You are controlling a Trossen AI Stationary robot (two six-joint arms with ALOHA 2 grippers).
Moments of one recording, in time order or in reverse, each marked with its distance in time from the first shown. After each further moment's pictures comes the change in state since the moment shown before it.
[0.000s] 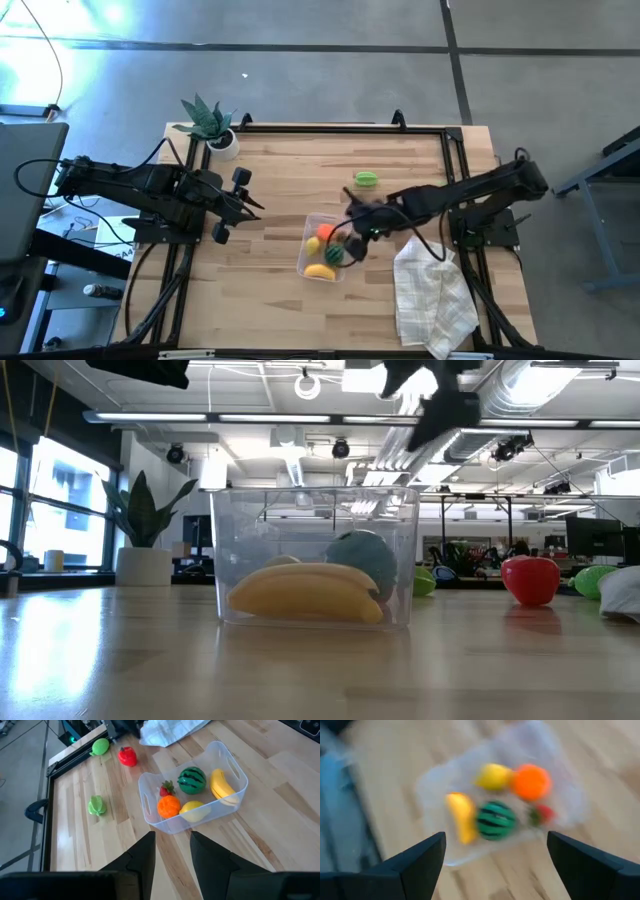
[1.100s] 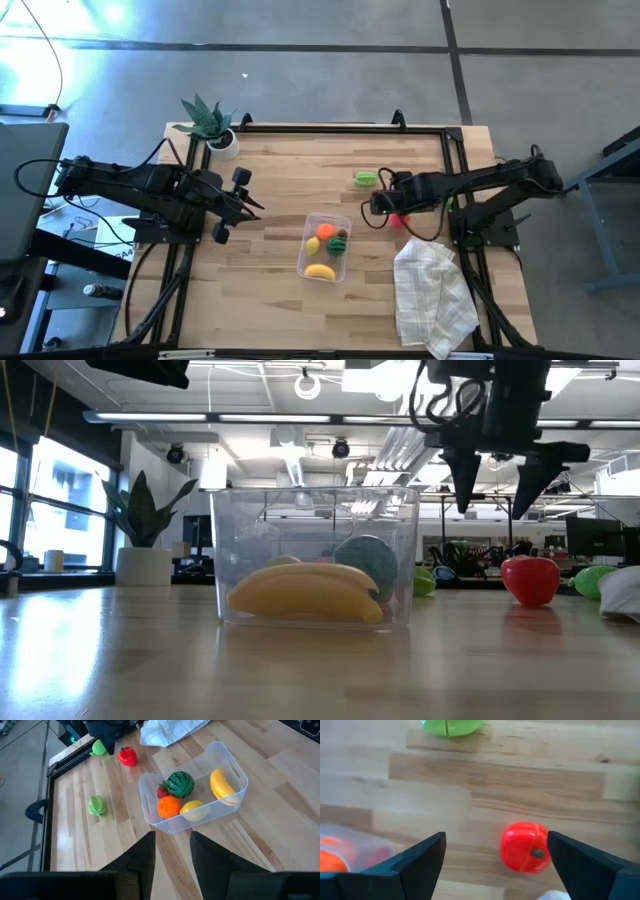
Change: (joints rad) left arm 0.000 0.000 0.000 0.000 0.000 0.000; right arm -0.170 -0.141 -0.271 -0.326 0.212 0.718
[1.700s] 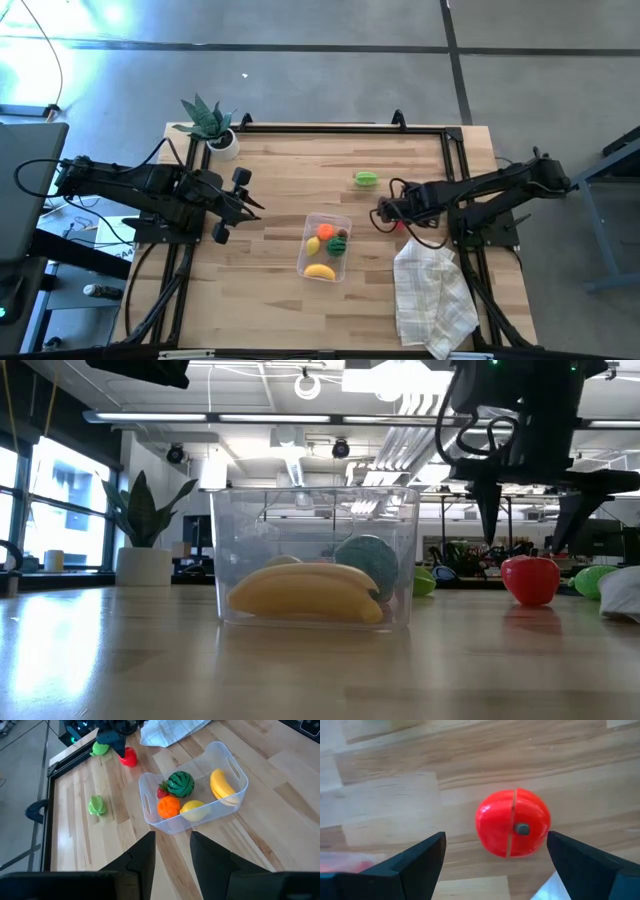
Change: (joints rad) left arm 0.000 0.000 0.000 0.000 0.000 0.000; right arm 0.025 -0.063 -0.210 0.146 -0.101 0.308
